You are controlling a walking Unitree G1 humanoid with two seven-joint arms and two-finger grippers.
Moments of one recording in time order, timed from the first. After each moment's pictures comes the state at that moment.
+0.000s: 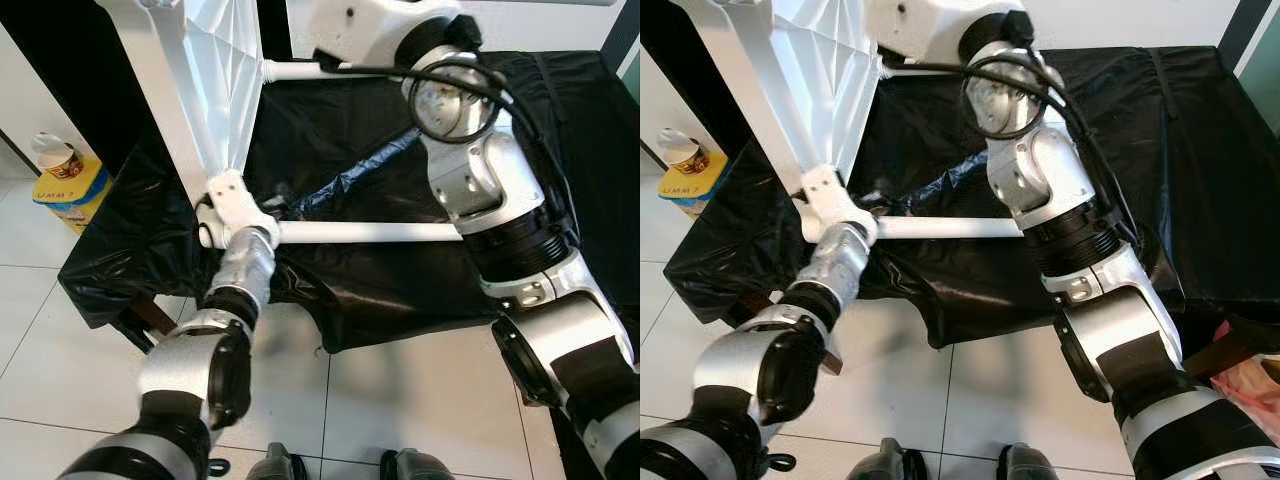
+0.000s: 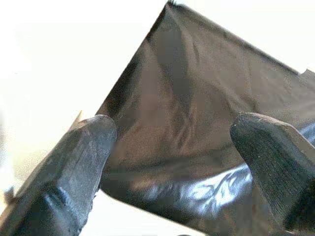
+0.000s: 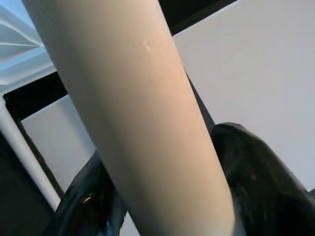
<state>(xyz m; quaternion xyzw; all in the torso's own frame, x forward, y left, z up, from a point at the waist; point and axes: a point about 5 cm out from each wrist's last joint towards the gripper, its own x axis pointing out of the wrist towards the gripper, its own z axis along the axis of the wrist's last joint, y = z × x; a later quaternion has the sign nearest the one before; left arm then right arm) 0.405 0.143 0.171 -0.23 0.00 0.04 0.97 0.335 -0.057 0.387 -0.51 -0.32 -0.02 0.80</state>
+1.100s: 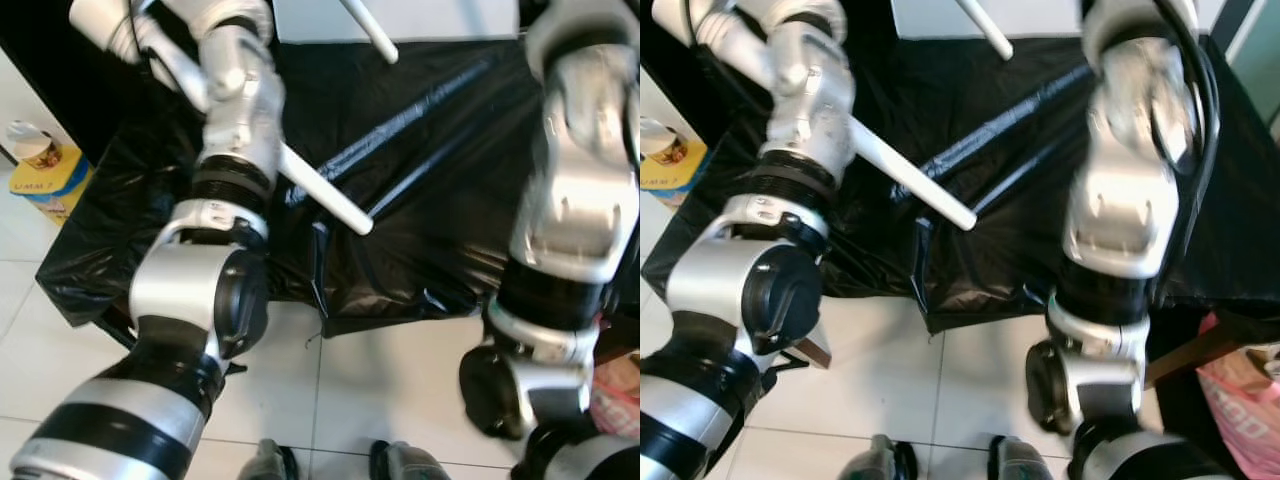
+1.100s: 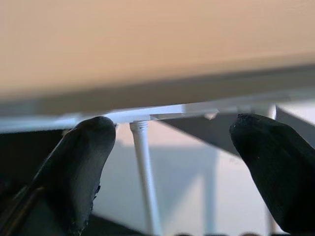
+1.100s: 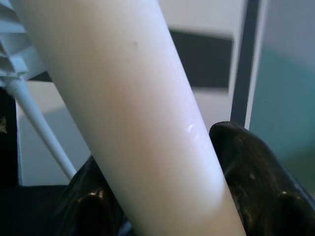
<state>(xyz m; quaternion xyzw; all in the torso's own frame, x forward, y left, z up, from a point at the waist) 0.382 0.076 0.414 -0.24 -0.39 -0.05 0.89 0.292 -0.177 0.341 -0.02 -0.29 -0.15 0.95</state>
